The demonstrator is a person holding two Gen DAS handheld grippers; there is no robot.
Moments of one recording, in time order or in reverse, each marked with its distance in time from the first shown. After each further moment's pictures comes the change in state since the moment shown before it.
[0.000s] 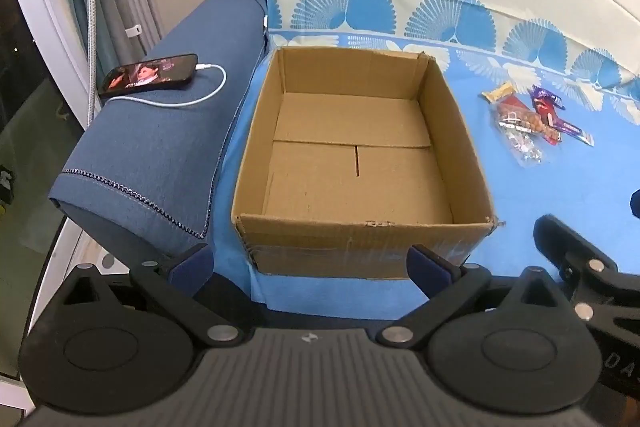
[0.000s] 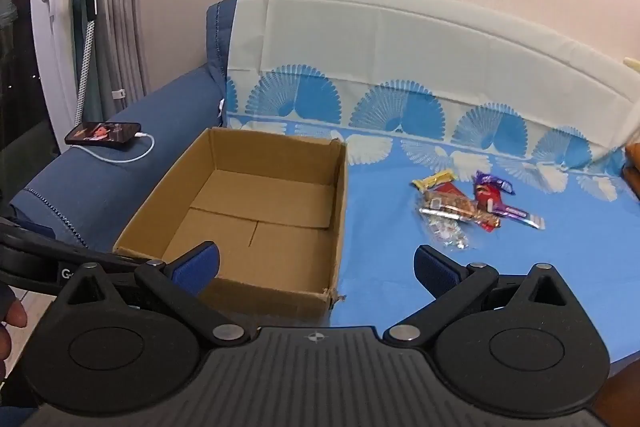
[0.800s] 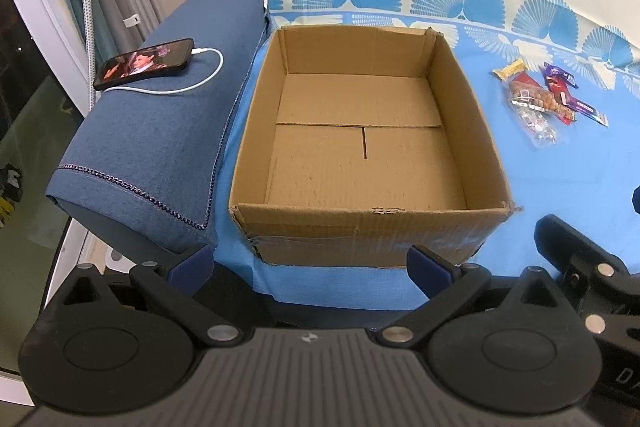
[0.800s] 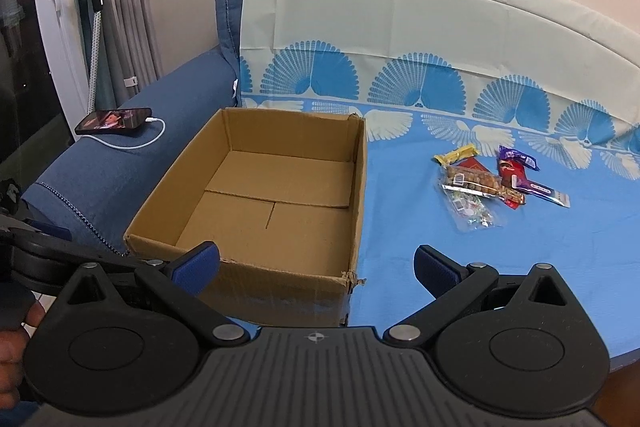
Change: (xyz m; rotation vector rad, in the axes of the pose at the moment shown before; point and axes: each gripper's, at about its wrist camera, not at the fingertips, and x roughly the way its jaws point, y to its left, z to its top) left arm 0.020 -0.011 0.003 0.031 0.081 0.041; right arm 0.015 -0.005 -0.002 0.028 0.059 0.066
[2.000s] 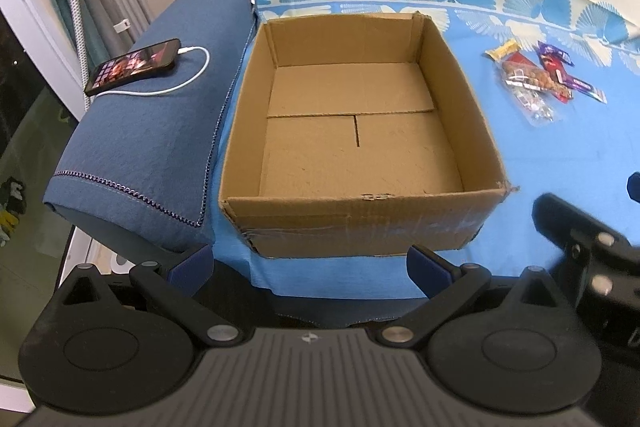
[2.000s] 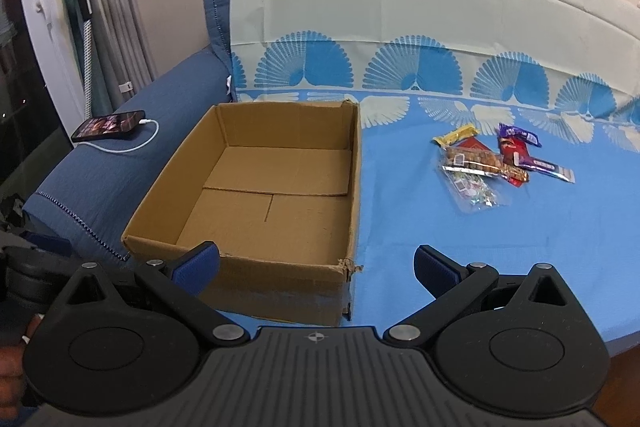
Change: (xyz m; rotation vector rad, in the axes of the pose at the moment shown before) left arm 0.006 -0.013 -0.004 0.073 0.001 0.027; right arm 0.010 -0.018 -0.006 0.078 0.027 0.022
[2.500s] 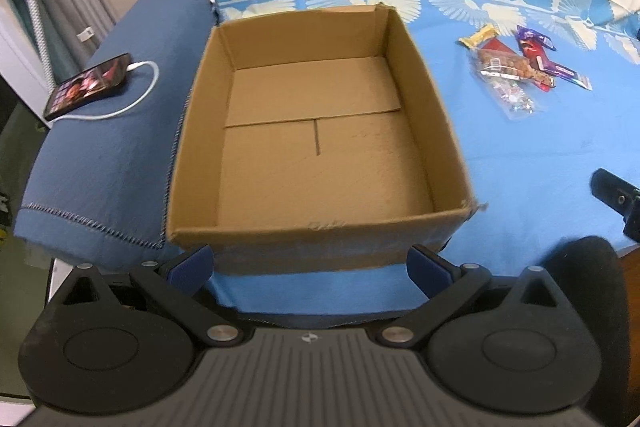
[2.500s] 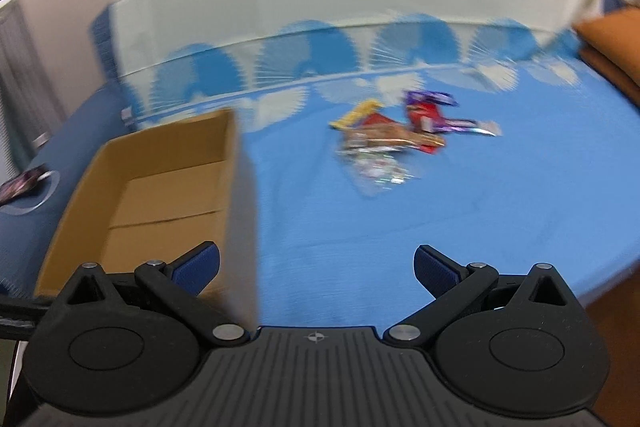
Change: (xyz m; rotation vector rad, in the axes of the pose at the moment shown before) left arm 0.019 -0.041 0.042 0.041 0.029 -0.060; right arm 0.027 -0.109 -0.003 0.240 0.003 -0.184
